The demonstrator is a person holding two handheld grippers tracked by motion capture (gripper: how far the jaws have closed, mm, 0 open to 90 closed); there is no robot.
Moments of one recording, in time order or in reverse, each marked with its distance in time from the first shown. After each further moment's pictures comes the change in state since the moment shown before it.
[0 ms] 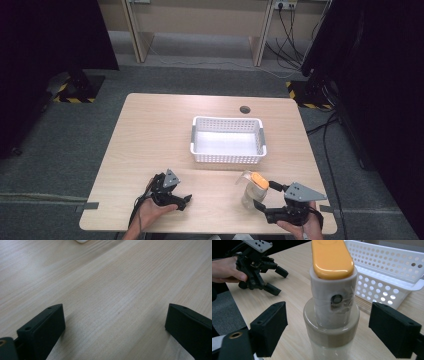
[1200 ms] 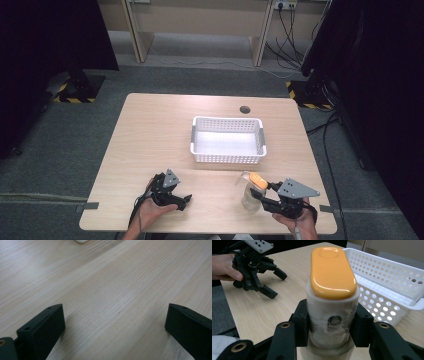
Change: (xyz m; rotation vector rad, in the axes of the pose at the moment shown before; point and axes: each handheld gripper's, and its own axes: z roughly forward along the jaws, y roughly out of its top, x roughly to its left) left arm 0.000 0.000 0.000 0.001 -0.001 -0.001; right arm 0.001 0.010 0.014 -0.021 -0.003 -0.099
